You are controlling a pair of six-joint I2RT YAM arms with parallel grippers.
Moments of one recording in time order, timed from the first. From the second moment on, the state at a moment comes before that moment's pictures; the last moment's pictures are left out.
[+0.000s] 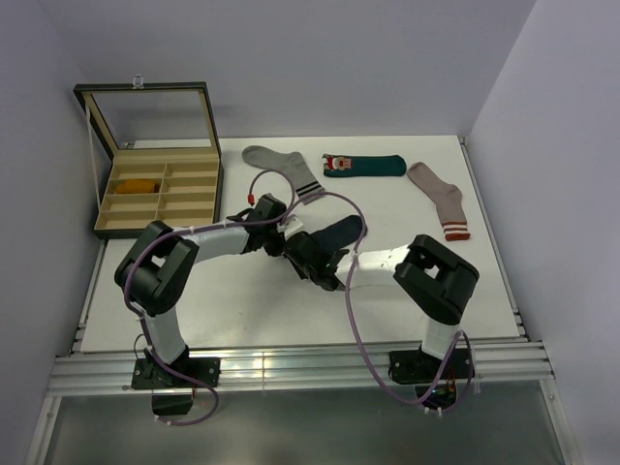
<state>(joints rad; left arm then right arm) -0.63 1.82 1.03 -0.14 0.02 -0.98 0.96 1.78 0.90 0.08 0.38 0.18</state>
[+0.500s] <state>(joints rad) -0.57 1.71 0.90 -0.12 0.03 -1.04 0.81 1.75 0.88 0.11 0.01 0.31</state>
